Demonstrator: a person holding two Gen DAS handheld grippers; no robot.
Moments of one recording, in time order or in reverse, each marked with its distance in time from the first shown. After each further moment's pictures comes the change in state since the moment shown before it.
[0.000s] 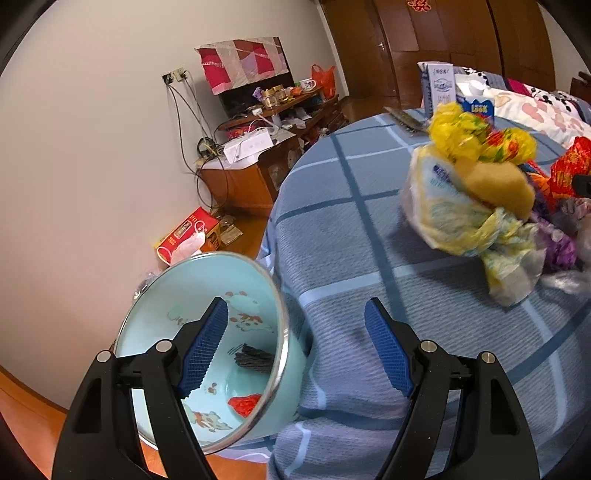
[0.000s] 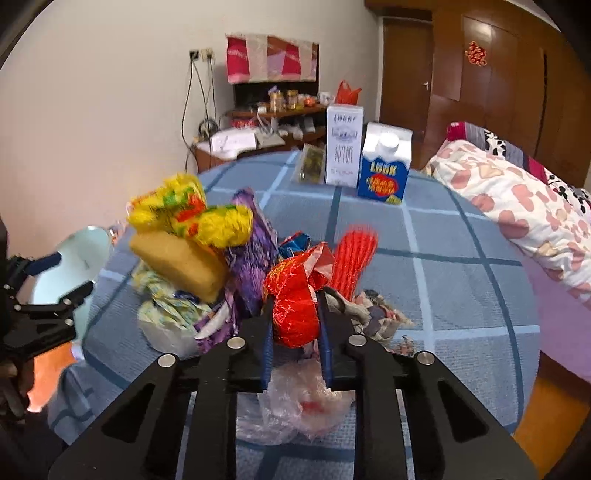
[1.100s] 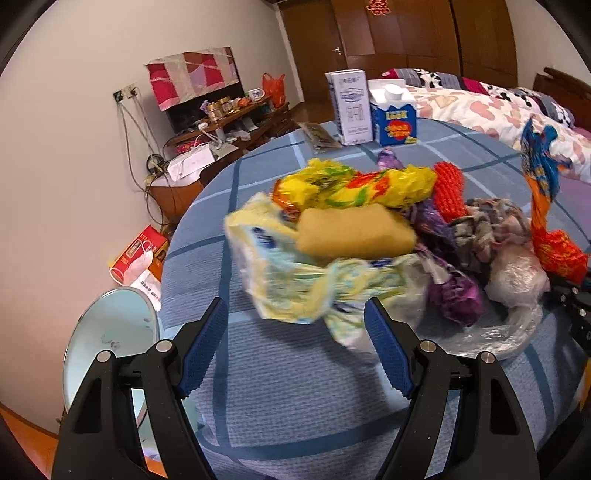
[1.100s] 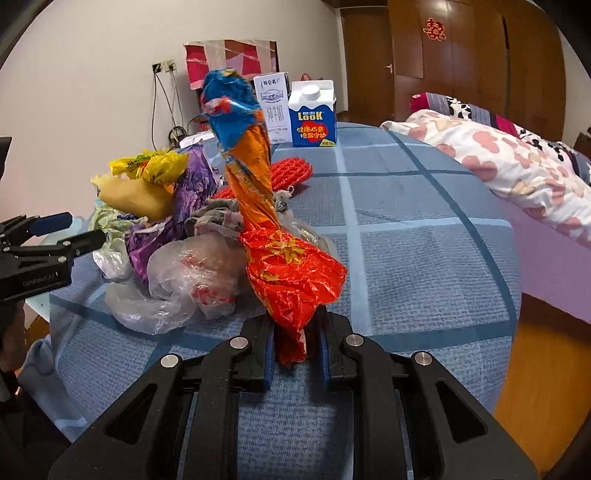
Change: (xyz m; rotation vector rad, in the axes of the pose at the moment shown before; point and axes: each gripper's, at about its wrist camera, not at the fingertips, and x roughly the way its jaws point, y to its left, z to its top) left arm -0.018 -0.099 0.029 0.070 -0.019 -0.154; right arm -0.013 -0.058 -0.087 0.134 0.006 -0.044
